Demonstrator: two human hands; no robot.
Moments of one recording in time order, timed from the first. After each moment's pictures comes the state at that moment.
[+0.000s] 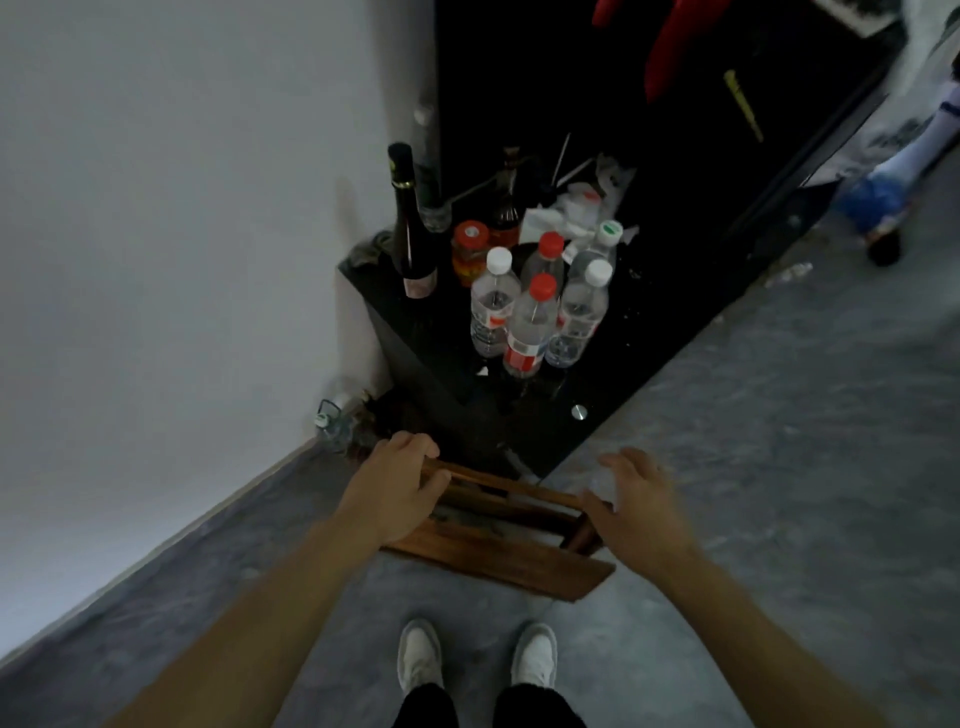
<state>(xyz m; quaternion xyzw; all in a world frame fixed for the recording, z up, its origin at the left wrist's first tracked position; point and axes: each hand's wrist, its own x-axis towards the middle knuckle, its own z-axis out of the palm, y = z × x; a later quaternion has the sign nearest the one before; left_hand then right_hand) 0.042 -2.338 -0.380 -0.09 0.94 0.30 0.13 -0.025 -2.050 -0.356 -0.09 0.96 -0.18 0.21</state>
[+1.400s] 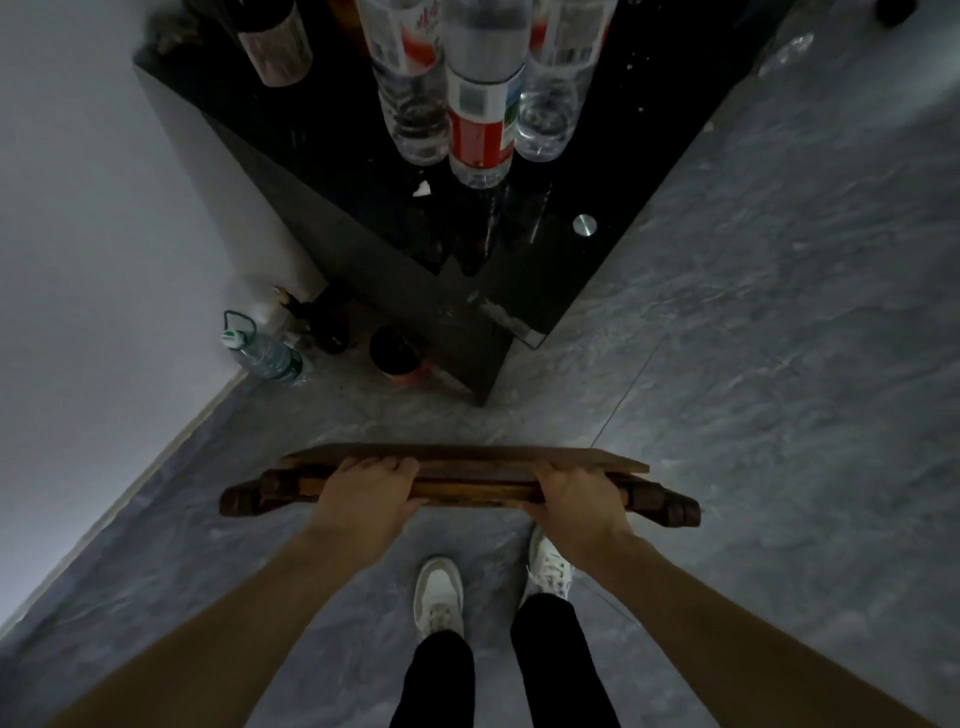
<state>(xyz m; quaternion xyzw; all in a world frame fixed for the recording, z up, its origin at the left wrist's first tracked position) 0.101 -2.321 -0.601 0.08 0.95 0.04 0.31 0.072 -2.078 -0.587 -0.15 0.94 -0.07 0.31</state>
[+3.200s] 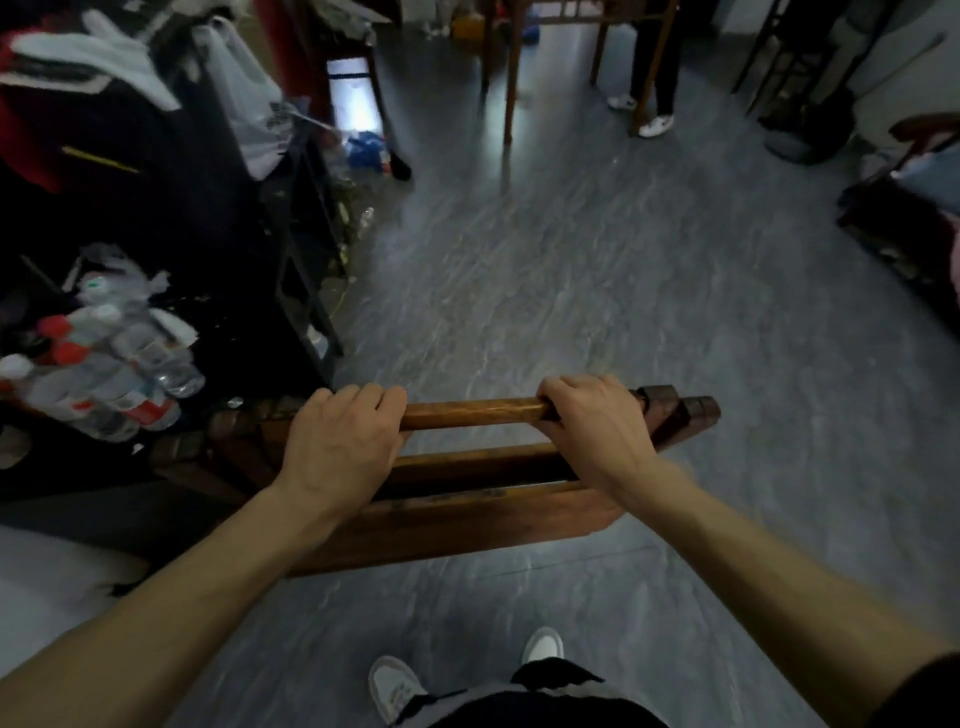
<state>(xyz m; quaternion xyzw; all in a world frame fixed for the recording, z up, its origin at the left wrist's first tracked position) 0.208 -2.036 -0.184 0.50 0.86 -0.01 -0.13 0.351 -1.811 -0.205 0.15 0.98 -0.08 -0.11</state>
